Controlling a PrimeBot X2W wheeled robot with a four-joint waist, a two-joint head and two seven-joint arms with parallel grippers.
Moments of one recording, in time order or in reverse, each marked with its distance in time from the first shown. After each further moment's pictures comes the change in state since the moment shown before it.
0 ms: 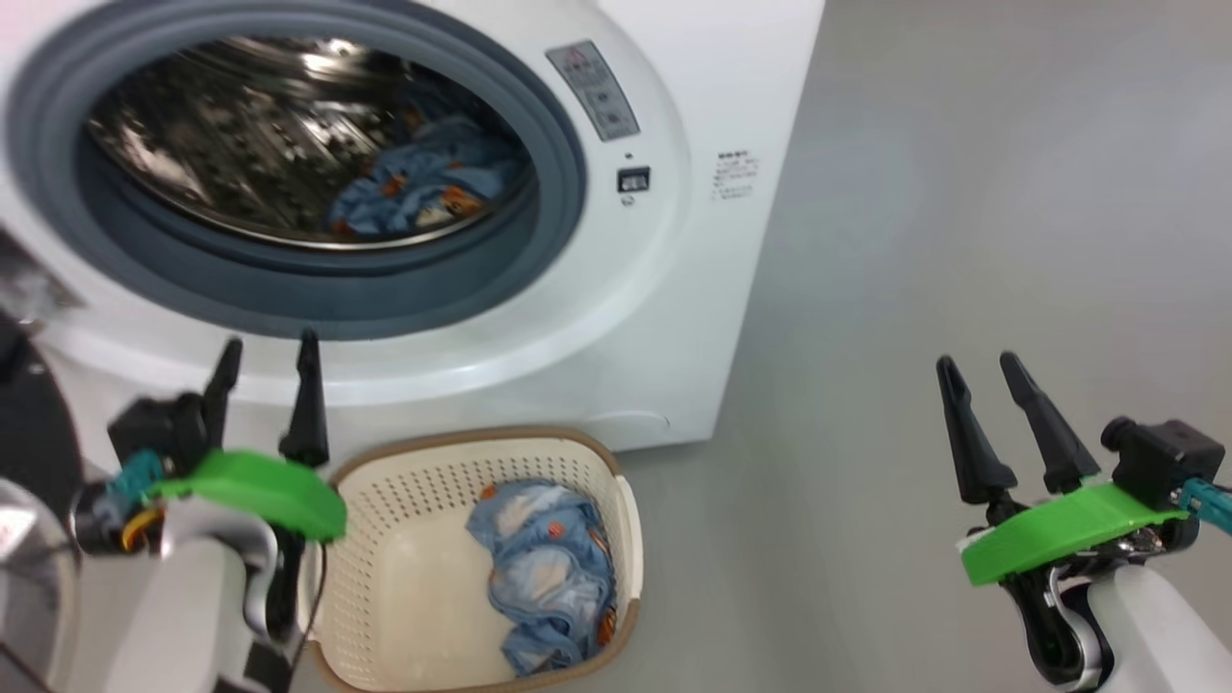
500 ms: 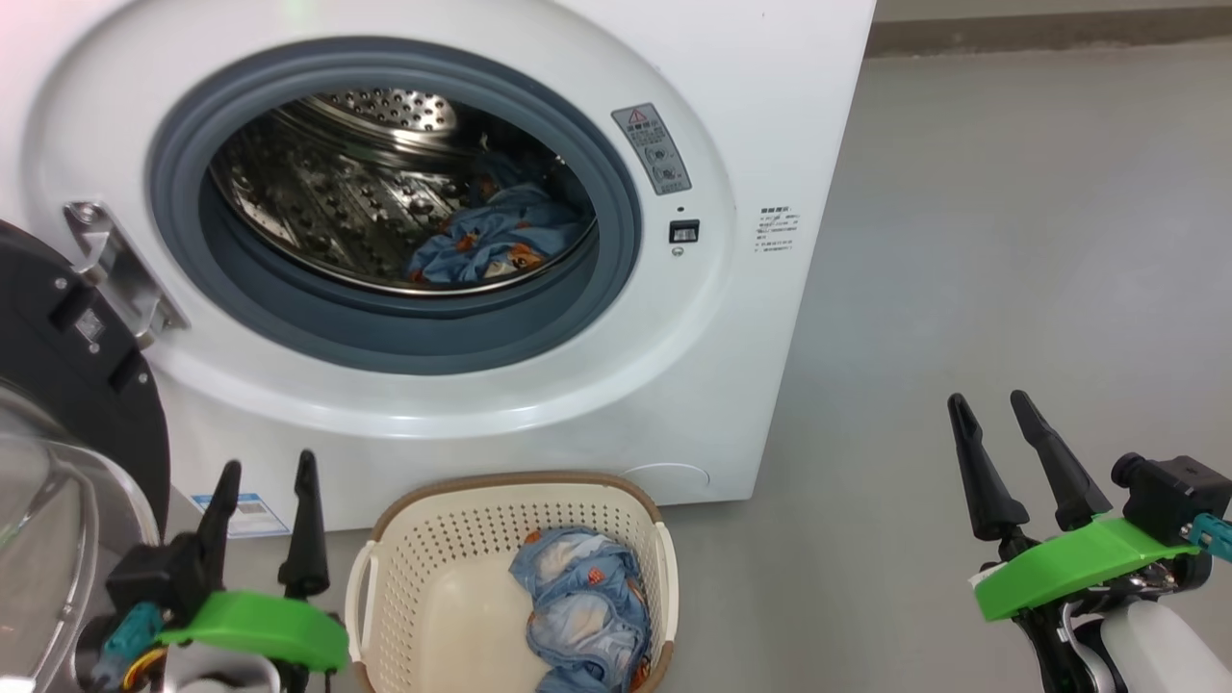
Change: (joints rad) left arm 0.305 -0.038 0.072 -0.254 0.028 0.000 0.000; right arm 0.072 -0.016 -0.007 -0.009 0.016 0.000 0.000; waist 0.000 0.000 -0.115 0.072
